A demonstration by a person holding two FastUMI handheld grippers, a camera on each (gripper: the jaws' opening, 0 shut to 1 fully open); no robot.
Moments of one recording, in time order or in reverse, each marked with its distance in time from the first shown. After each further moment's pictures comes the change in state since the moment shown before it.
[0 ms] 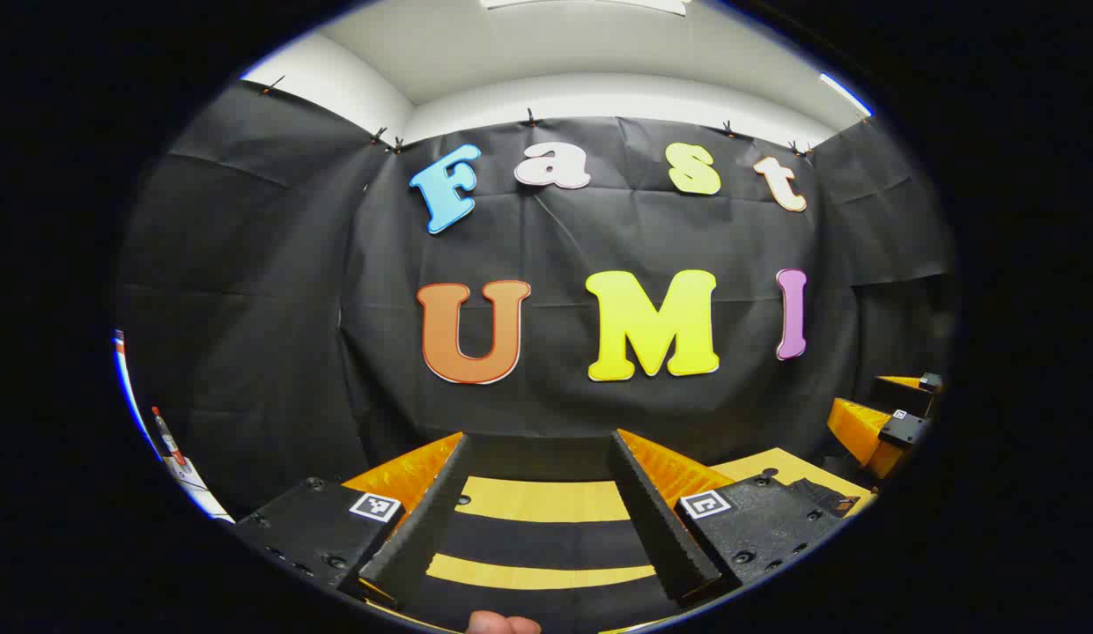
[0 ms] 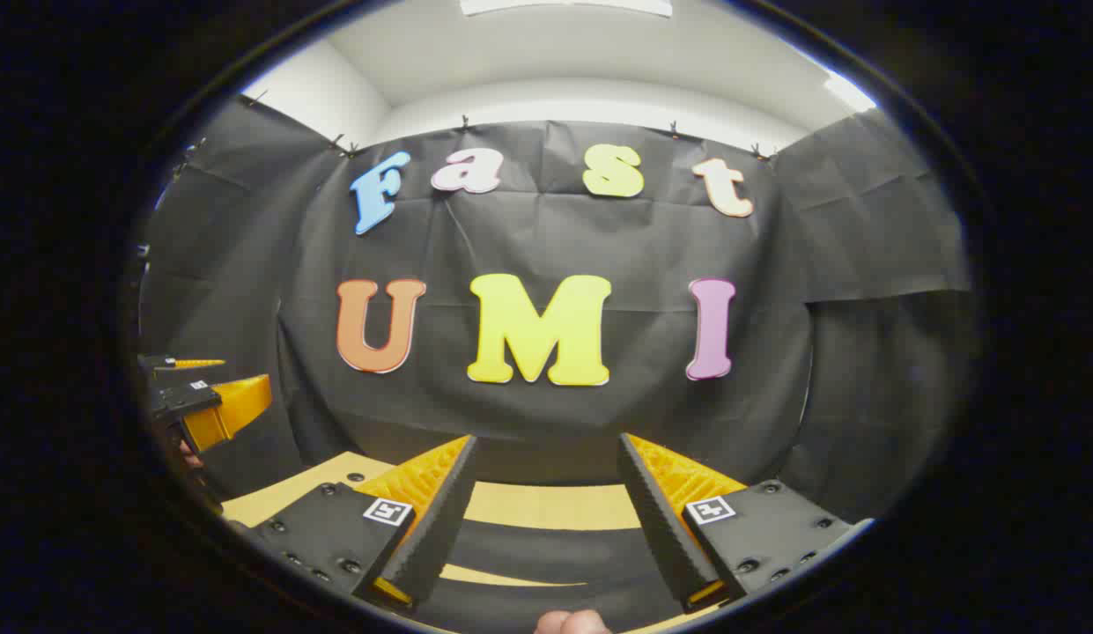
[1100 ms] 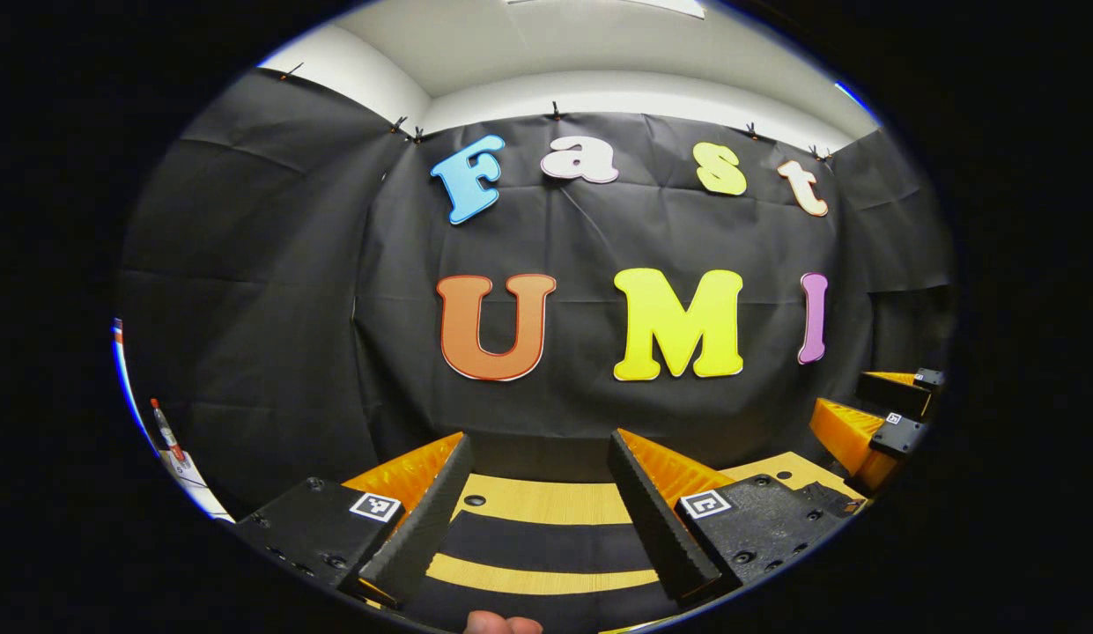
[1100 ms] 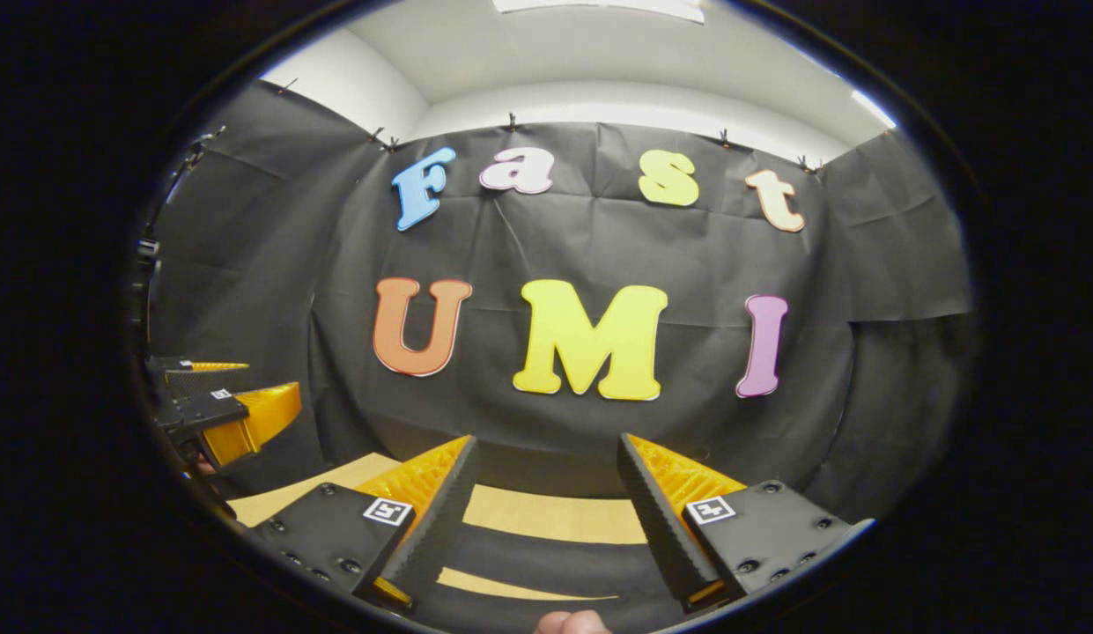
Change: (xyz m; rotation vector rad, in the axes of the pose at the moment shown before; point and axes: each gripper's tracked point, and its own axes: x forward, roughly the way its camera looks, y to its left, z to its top) left arm 0.016 0.026 0.000 -0.013 0.008 0.023; right arm 0.022 0.051 0.016 -0.035 -0.019 0.093
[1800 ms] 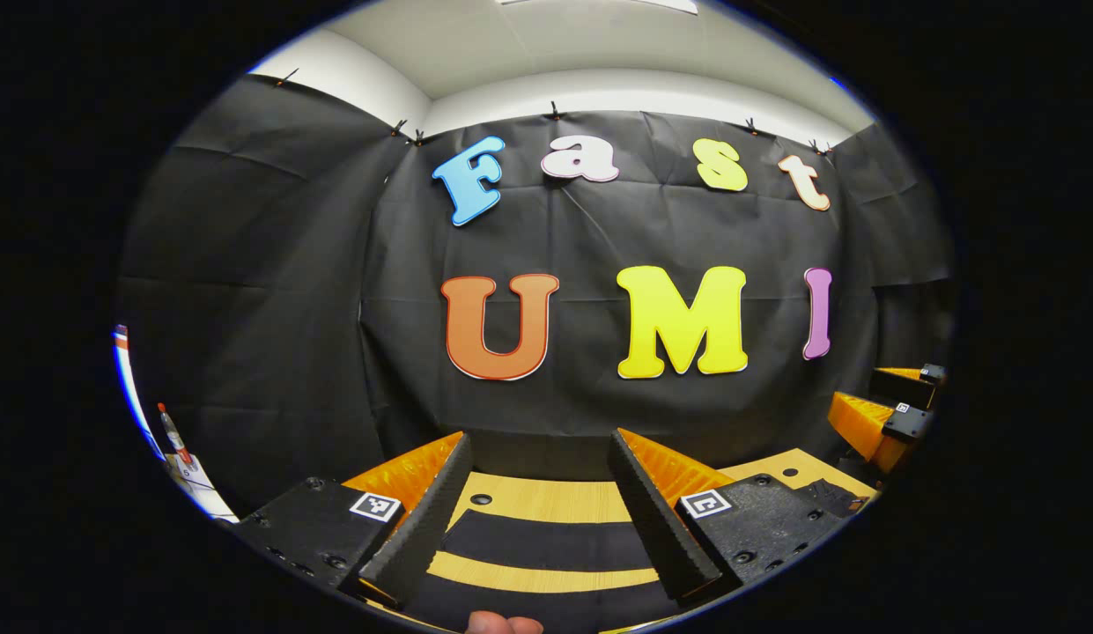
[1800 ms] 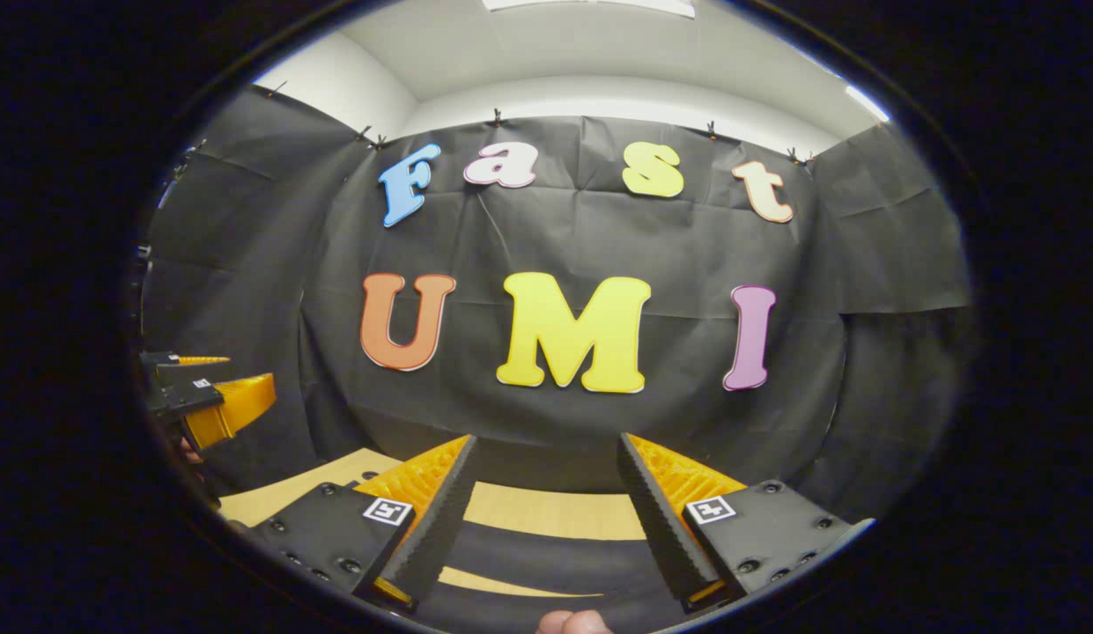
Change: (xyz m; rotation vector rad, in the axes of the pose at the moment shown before) left arm -0.006 0.001 -0.003 -0.011 0.004 0.026; right arm 0.000 -0.043 -0.010 -0.001 0.015 -0.040
